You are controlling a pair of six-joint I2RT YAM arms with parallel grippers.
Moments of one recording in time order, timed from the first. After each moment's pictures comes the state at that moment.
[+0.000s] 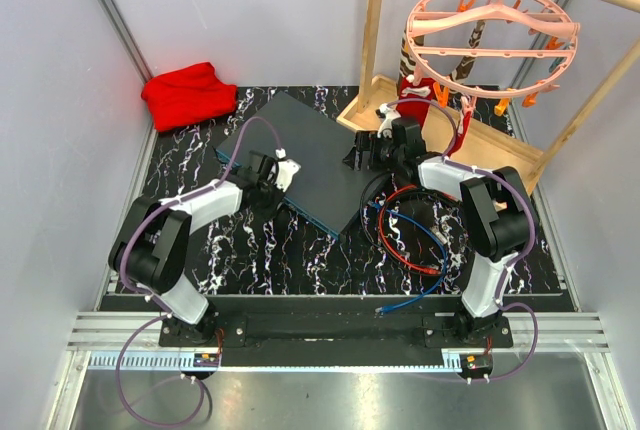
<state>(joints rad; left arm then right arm) -0.42 1.61 0.89 -0.34 0.12 0.22 0.35 1.87 1.12 0.18 -0.35 0.36</state>
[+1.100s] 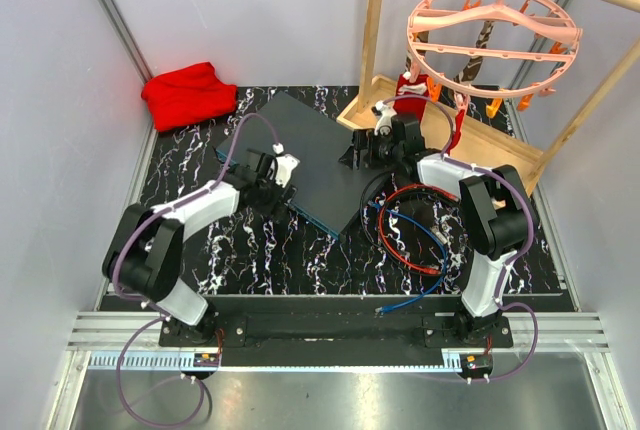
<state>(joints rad) -0.42 1.59 0.91 -0.35 0.11 0.20 0.35 1.88 1.15 0.18 -0.44 0.32</state>
